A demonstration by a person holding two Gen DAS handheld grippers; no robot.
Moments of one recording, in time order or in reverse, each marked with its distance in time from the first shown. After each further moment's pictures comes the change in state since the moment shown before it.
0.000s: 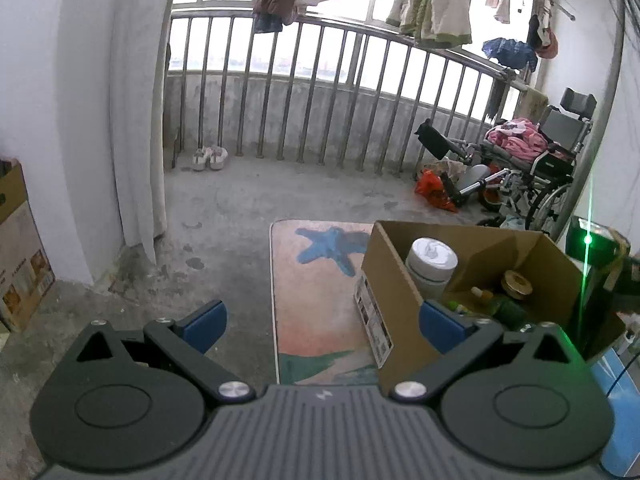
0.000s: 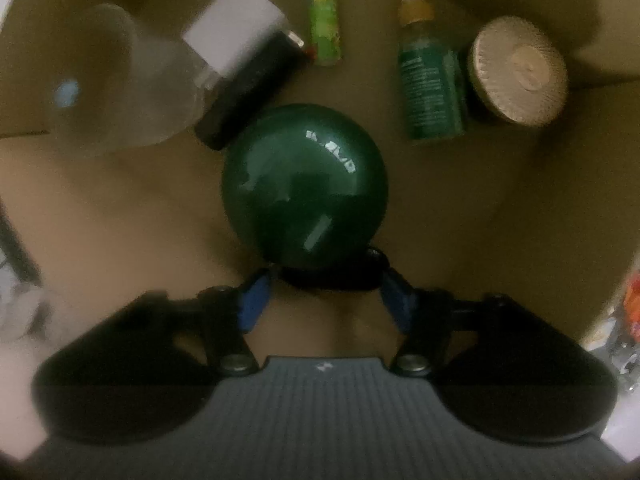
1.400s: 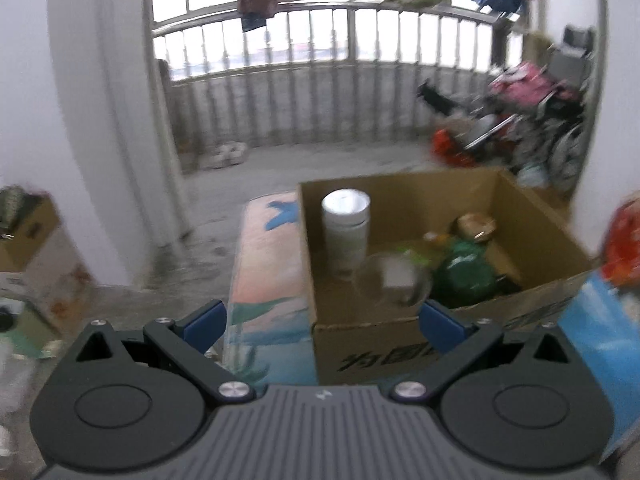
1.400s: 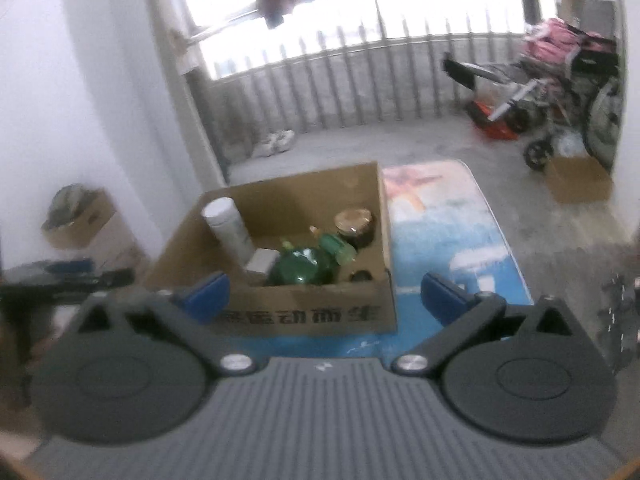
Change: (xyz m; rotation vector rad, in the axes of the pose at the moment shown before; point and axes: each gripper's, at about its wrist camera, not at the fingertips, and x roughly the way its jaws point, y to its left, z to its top) left arm -0.042 -0.153 -0.032 0.160 0.071 0.202; right arm -0.055 0.045 -0.349 0.502 -1.250 -0.003
